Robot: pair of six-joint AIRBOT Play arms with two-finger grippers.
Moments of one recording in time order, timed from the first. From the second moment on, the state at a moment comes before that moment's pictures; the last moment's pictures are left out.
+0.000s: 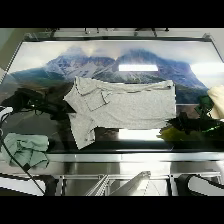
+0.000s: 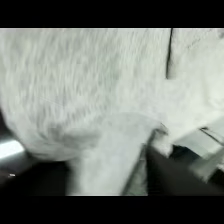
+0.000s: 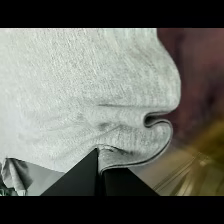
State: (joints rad) left arm 0.20 -1.68 1.04 -2.29 1.23 1.93; right arm -0.53 -1.33 0.52 -0.52 1.06 0.93
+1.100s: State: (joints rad) left arm 0.61 -0.92 1.85 -2.99 1.82 2.35; right arm -0.90 -0.62 1.11 0.44 1.50 0.71
